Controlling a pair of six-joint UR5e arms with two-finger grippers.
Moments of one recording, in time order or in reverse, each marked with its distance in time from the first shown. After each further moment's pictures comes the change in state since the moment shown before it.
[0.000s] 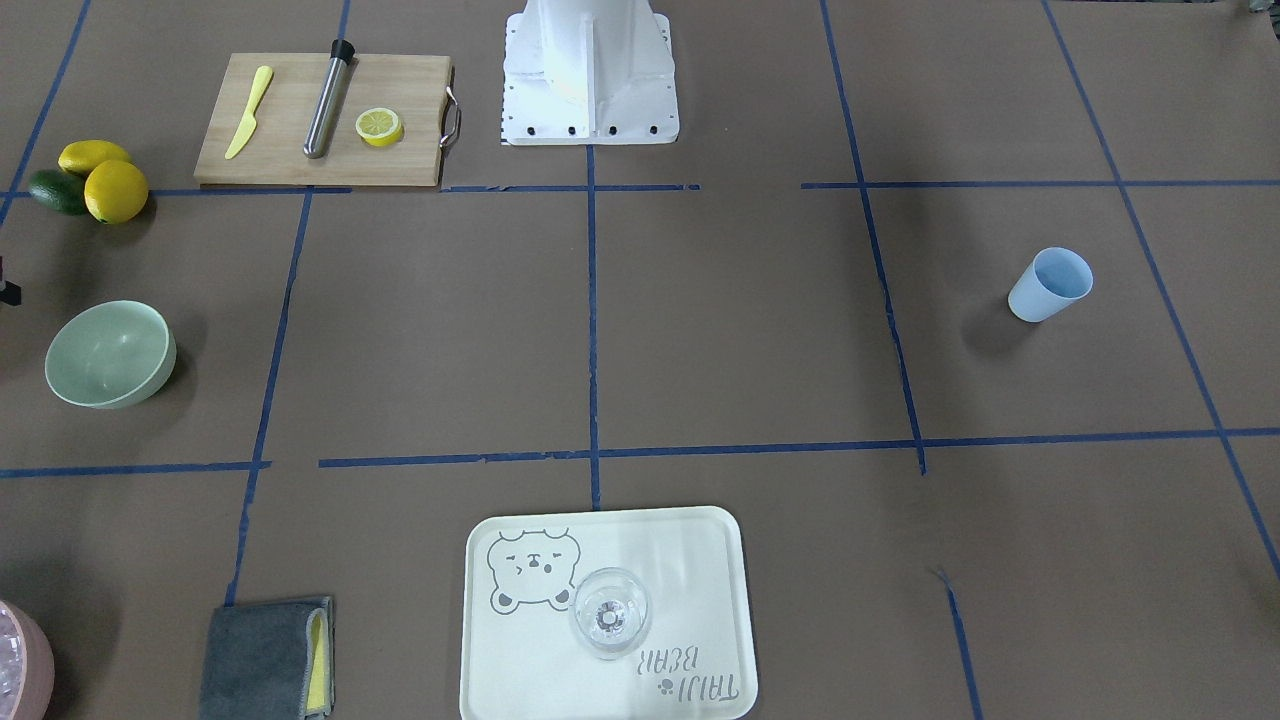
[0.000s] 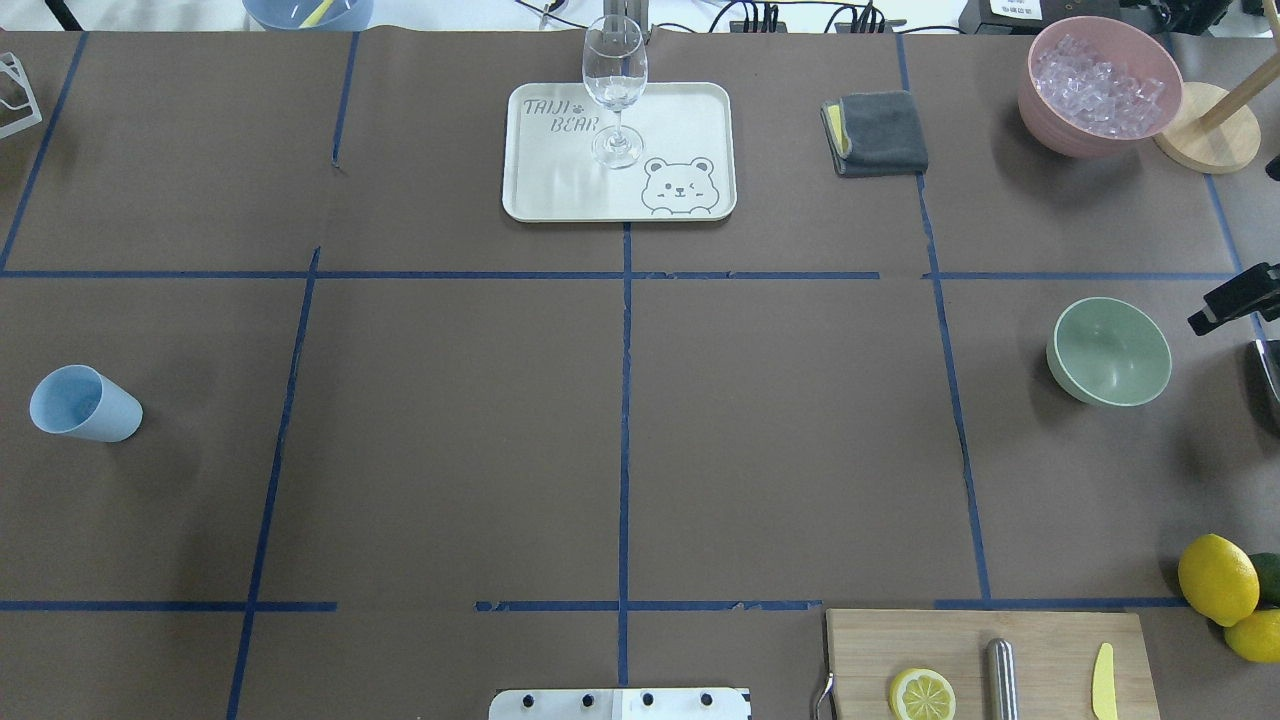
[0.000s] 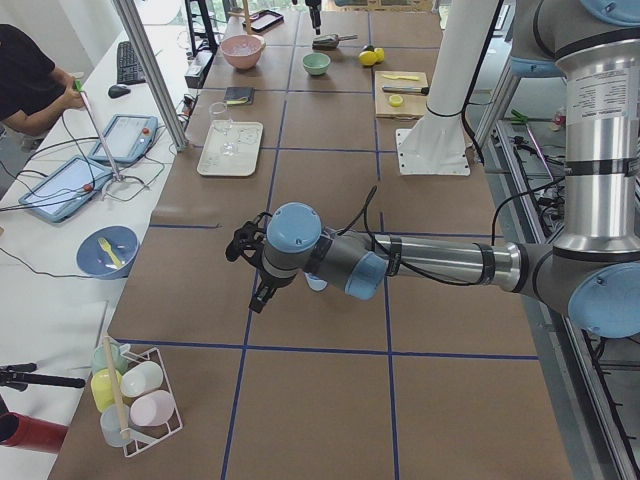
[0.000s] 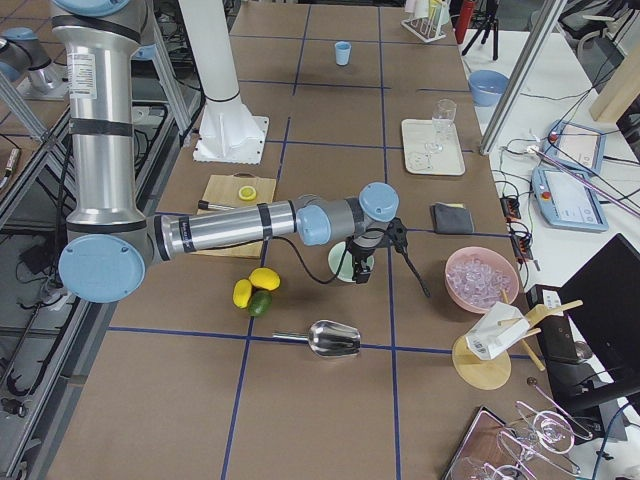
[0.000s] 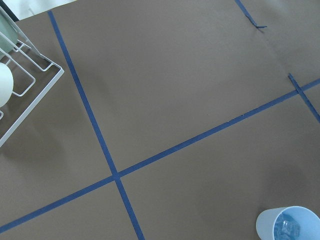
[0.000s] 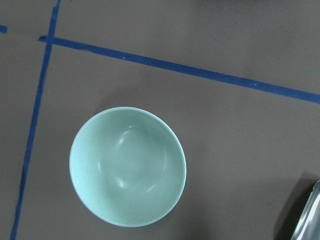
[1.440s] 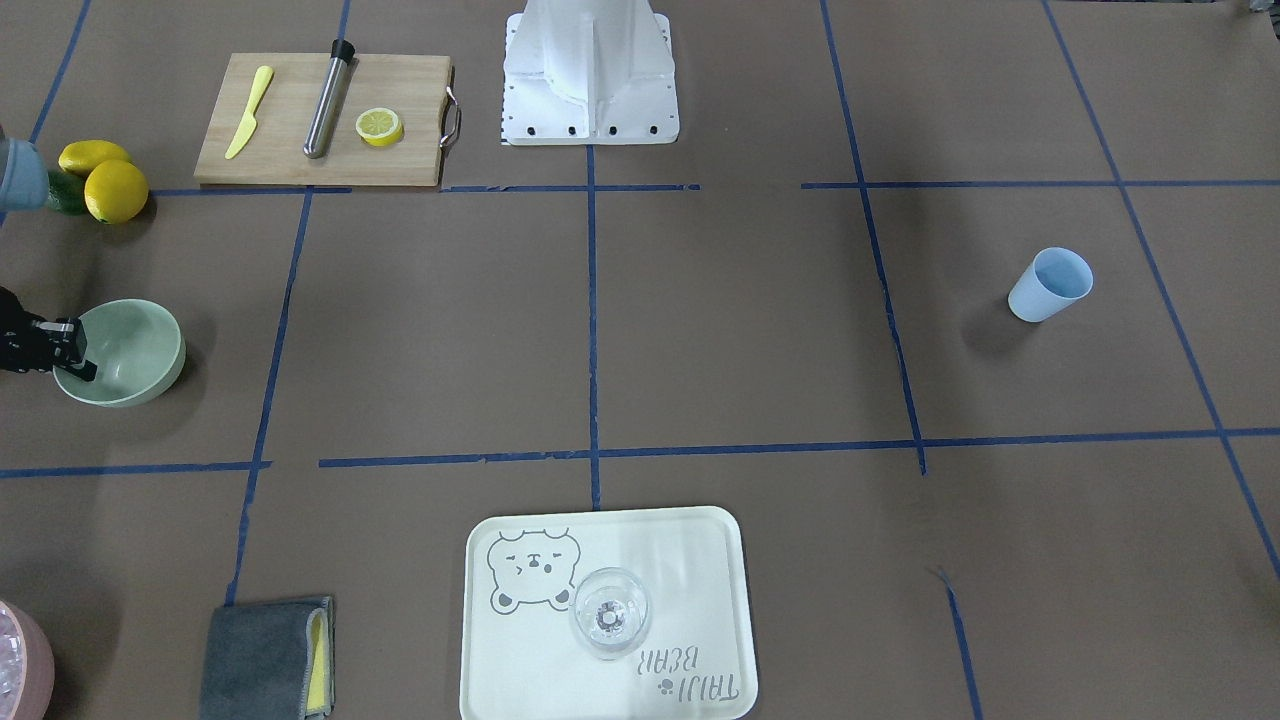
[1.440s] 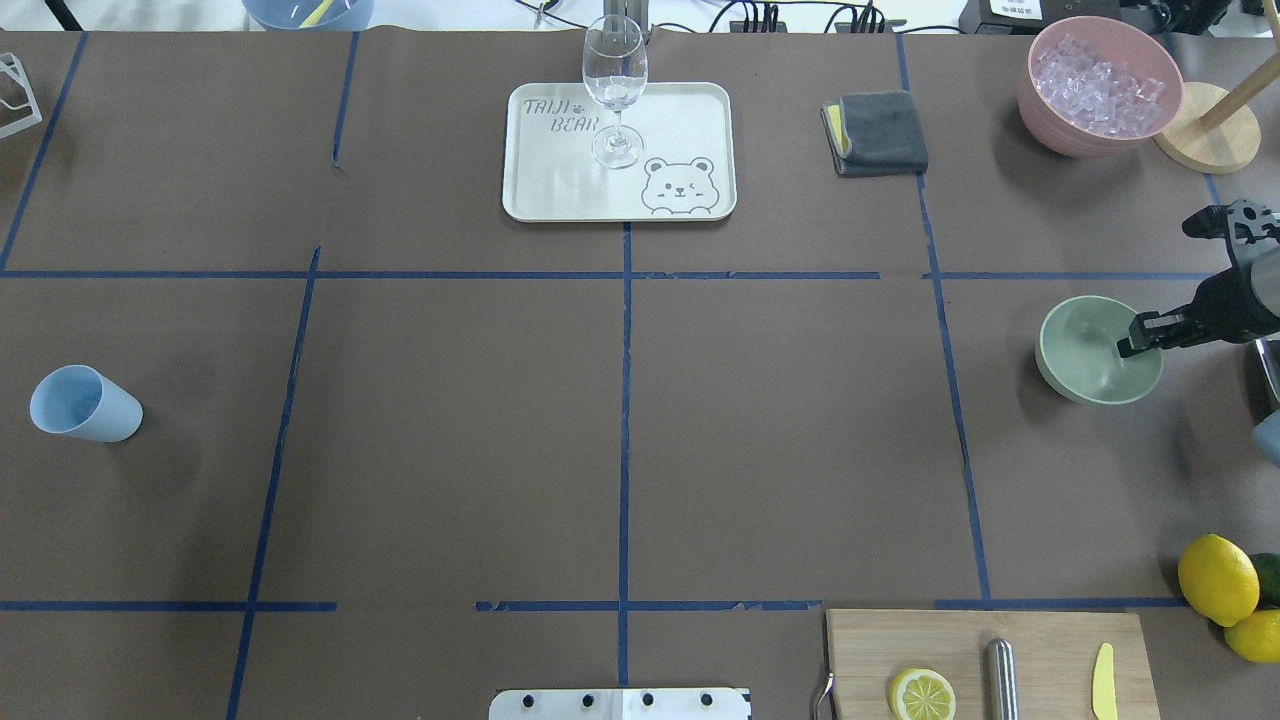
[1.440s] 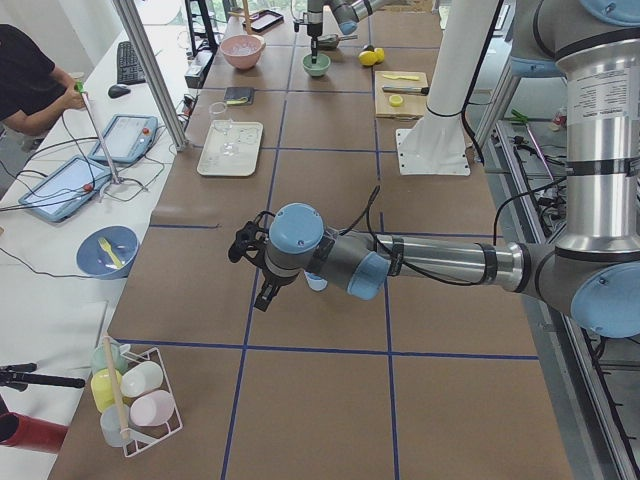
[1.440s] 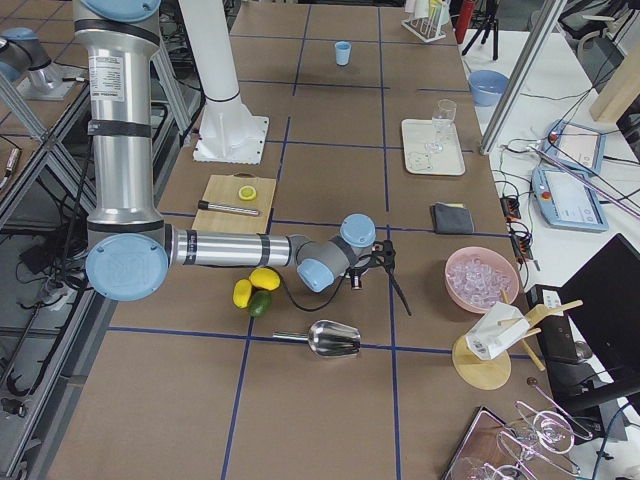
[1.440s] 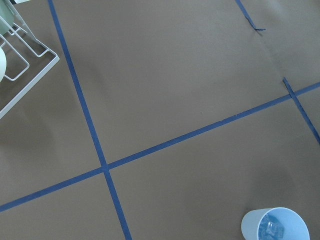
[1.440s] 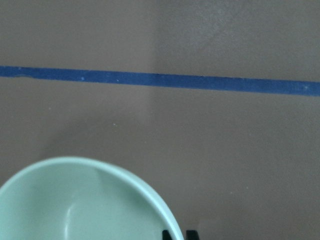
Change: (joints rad) left arm 0.001 0.006 -0.006 -0.001 -0.031 -0.039; right arm -0.152 0.001 -0.242 0.614 -0.084 0.489
